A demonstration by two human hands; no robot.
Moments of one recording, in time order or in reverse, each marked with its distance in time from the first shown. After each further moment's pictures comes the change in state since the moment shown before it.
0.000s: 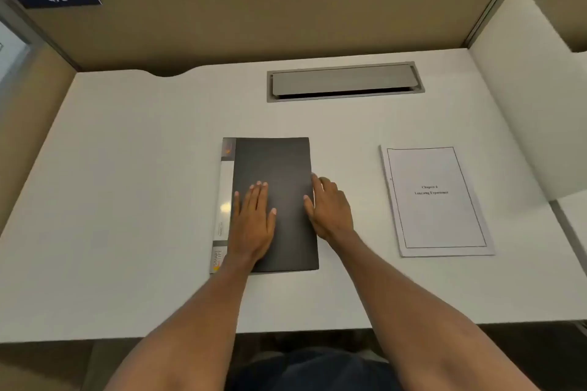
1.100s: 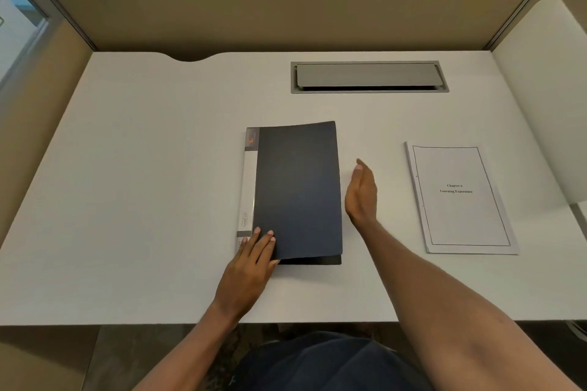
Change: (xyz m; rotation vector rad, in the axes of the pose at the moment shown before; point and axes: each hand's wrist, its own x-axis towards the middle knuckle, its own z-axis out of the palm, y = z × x) left_hand -0.107 -0.058 -0.001 0.112 0.110 0.361; right_hand 0.016 -0.002 -0.006 0.640 0.304 0.415
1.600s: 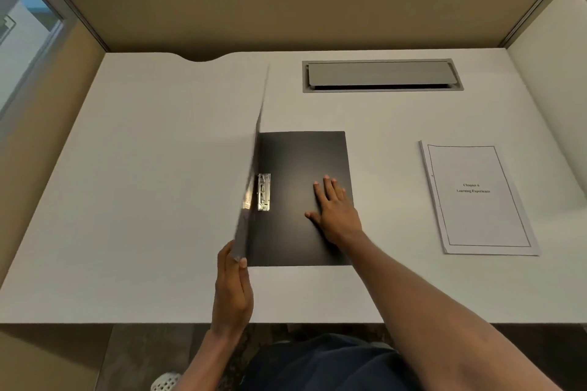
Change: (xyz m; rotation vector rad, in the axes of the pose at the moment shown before) left_hand -0.040 -0.011 -0.020 -0.708 0.328 -0.527; right_hand -0.042 0.008 0.054 -0.921 -0.517 -0.451
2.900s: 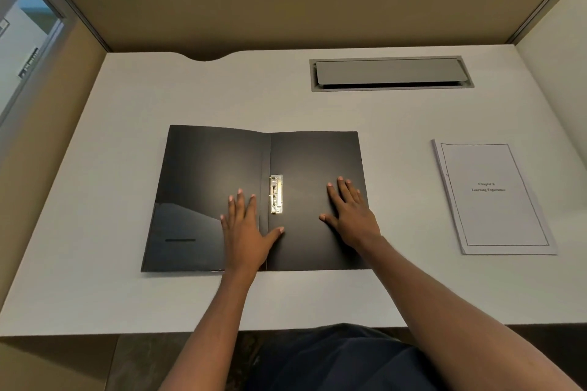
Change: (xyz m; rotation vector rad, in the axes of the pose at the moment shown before) left_hand 0.118 -0.007 0.012 0.613 -0.376 -0.223; right_hand -0.001 -0.001 0.002 0.061 0.006 0.044
